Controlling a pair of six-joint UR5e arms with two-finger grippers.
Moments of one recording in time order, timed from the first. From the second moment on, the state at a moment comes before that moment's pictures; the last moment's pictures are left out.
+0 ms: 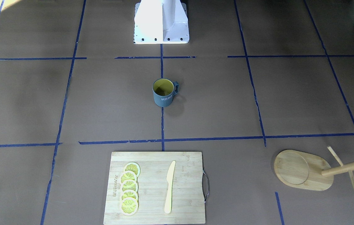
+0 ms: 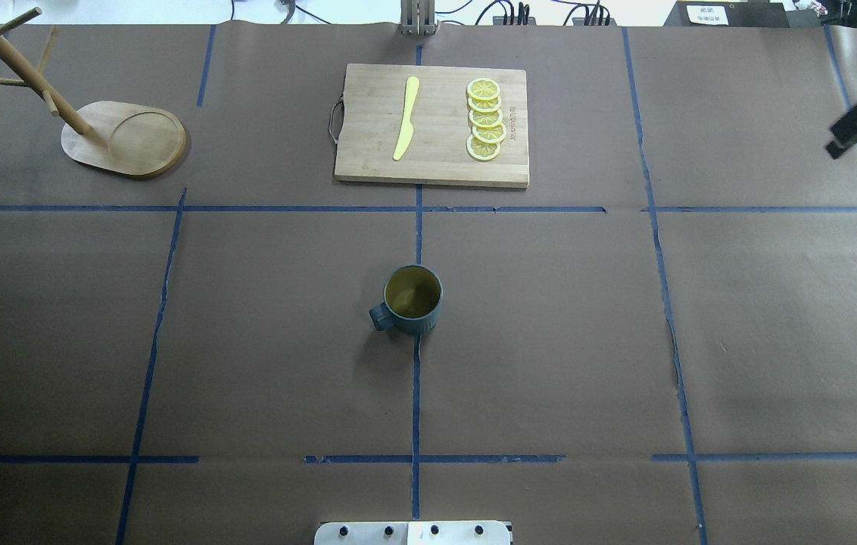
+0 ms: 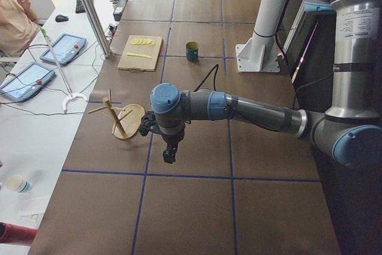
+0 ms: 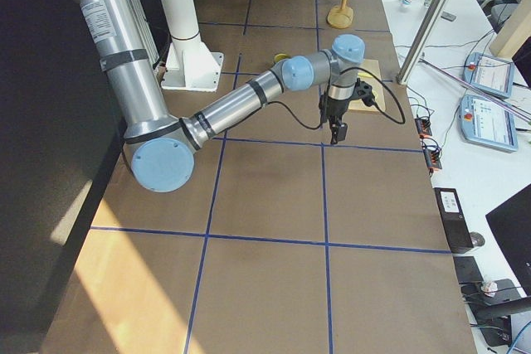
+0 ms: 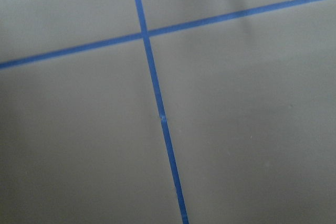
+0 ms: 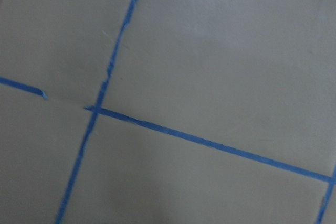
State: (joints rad) left arm -1.58 -1.51 -1.84 -1.38 -2.37 0.27; right arm 1.33 -1.35 1.81 -1.84 2.27 -0.03
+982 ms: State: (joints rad) left arm -1.48 -1.50 -1.86 -1.83 -2.42 0.12; right arm 1.58 -1.78 1.82 -1.65 2.28 -0.17
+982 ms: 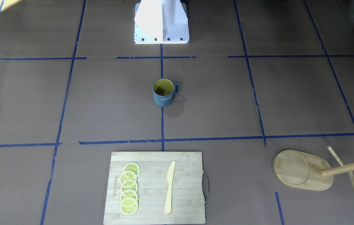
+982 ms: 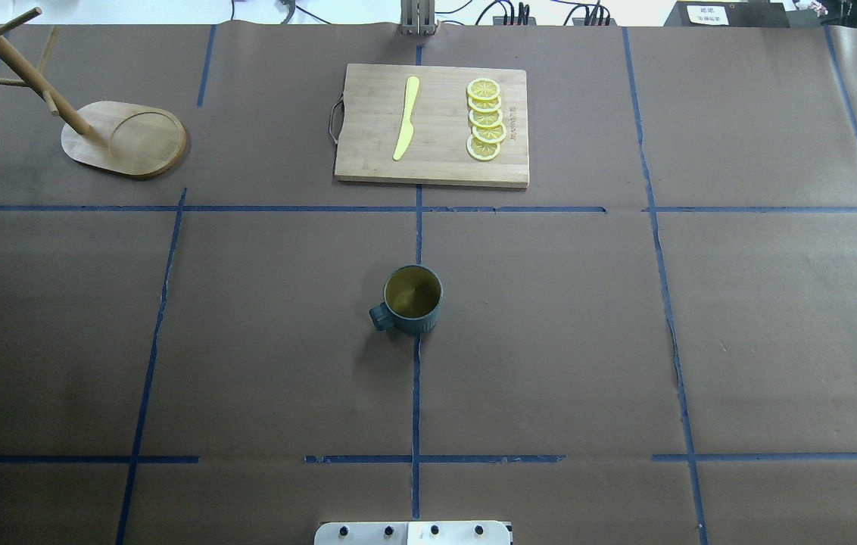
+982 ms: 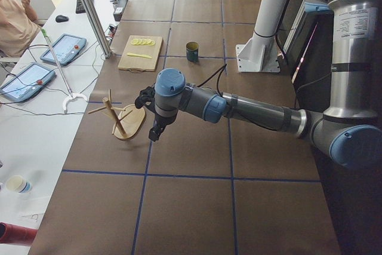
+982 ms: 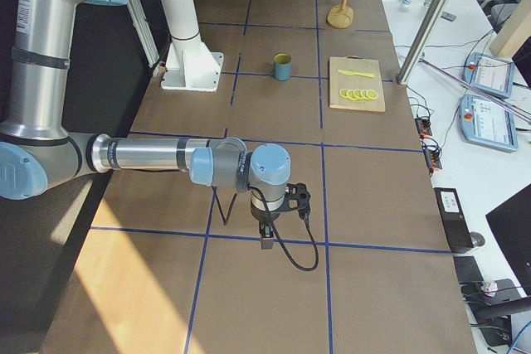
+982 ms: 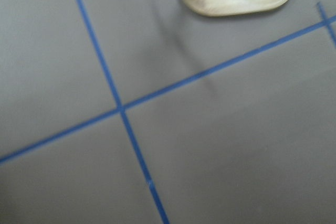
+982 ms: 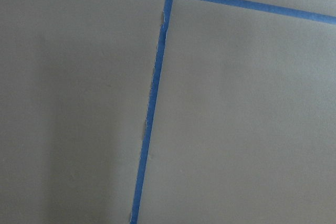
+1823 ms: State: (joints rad) left arm -0.80 -1.65 -1.84 -2.51 -2.02 -0.33; right arm 1.58 -1.78 1.82 -1.63 2.28 -0.16
